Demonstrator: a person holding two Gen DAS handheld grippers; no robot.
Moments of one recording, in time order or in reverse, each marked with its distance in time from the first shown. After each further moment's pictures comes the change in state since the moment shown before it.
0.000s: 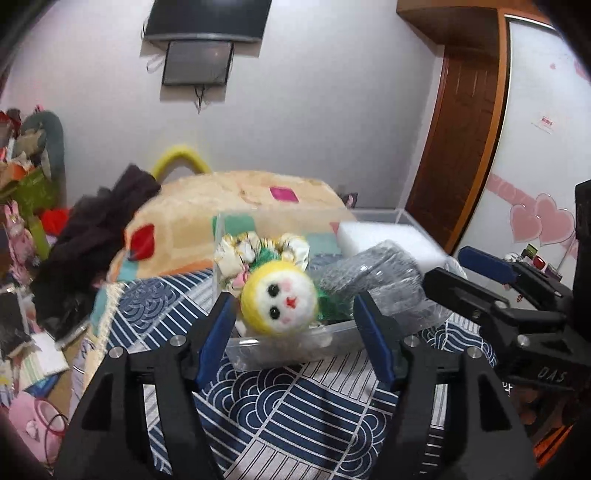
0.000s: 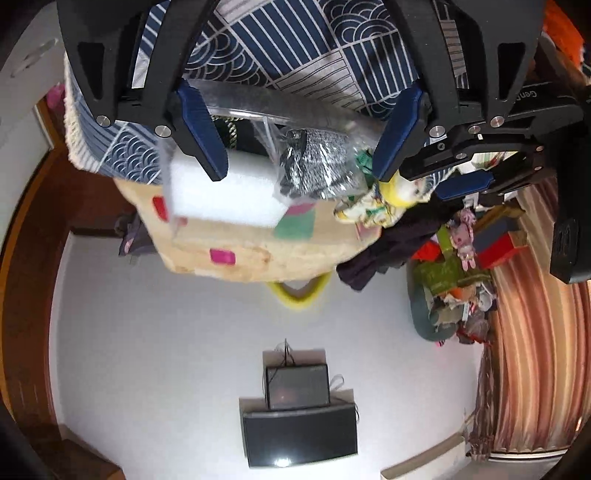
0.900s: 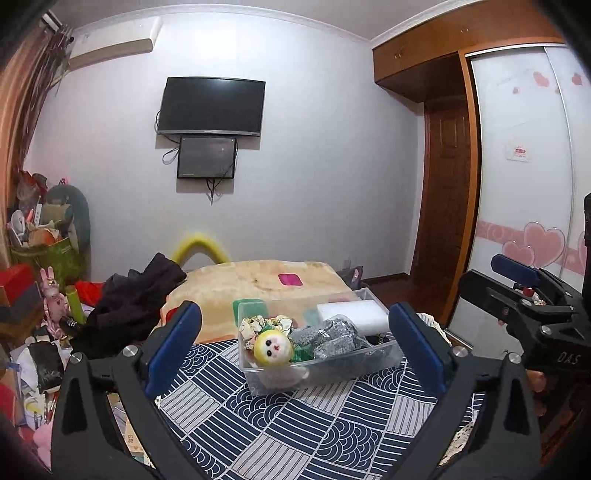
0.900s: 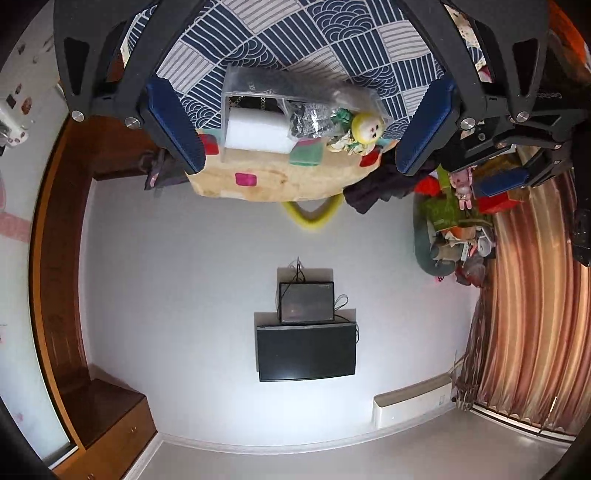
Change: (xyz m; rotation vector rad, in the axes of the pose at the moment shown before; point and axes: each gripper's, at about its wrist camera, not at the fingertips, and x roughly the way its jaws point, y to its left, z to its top) left arm -0.145 -0.043 0.002 0.083 -0.319 0.060; right arm -0.106 0.021 0.009 -0.021 -0.296 -0.073
